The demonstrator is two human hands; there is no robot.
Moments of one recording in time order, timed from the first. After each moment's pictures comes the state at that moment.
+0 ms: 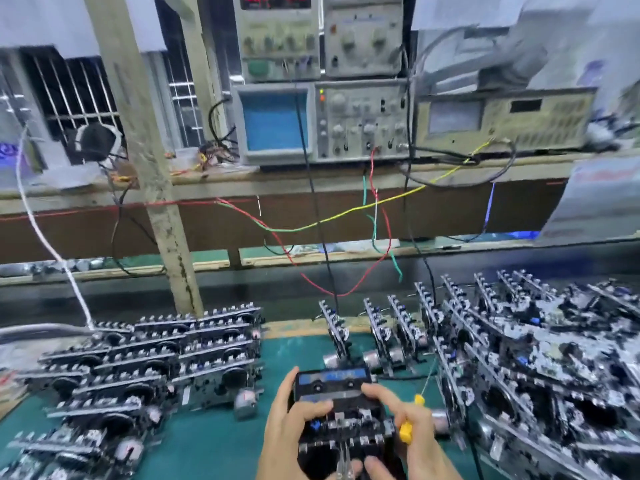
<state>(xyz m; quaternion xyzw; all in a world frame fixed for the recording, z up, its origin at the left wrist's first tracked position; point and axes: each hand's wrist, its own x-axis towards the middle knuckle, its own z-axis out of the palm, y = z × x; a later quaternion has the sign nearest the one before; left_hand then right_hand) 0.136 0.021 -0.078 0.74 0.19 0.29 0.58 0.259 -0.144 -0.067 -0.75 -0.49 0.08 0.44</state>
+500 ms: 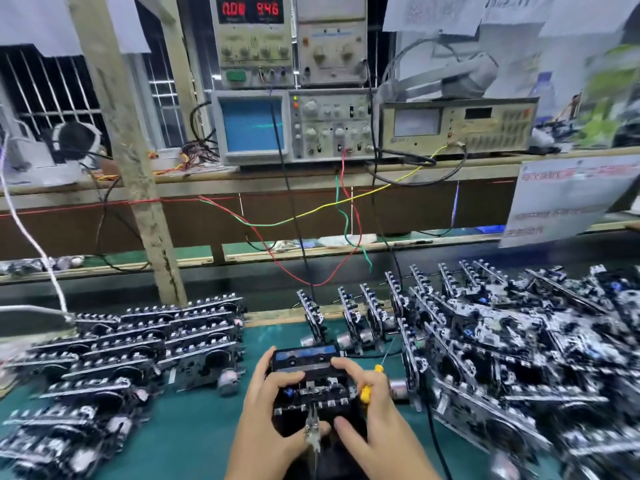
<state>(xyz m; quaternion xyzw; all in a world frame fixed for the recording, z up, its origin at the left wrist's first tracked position) 0.134 0.000 -0.082 0.80 0.17 0.37 0.44 0.248 -0.156 -0.077 -0.75 -0.48 0.04 0.45</state>
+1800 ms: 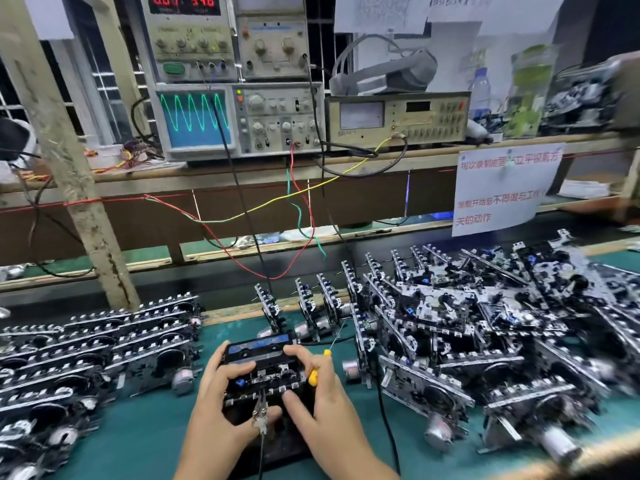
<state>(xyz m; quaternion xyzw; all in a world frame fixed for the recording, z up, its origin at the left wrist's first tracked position) 0.133 0.000 -0.084 0.81 0.16 0.36 0.43 0.233 -0.154 -0.074 -0.75 -0.41 0.06 0.52</state>
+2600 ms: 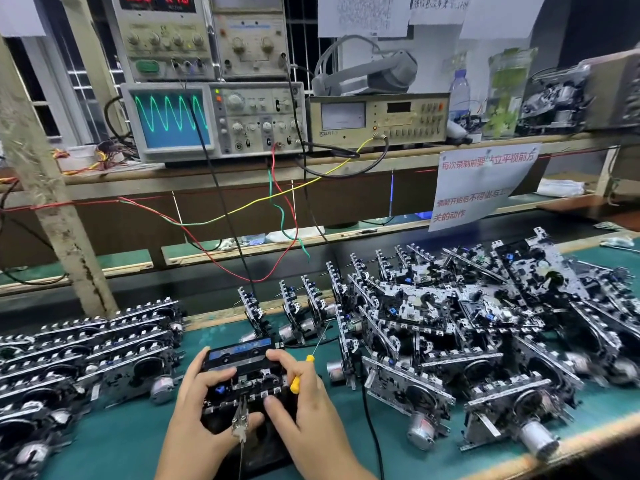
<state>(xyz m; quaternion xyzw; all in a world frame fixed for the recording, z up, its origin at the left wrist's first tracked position) 0.133 0.002 -0.087 0.81 0.16 0.36 0.43 0.232 -0.153 -0.077 -0.75 -0.42 0.03 0.52</state>
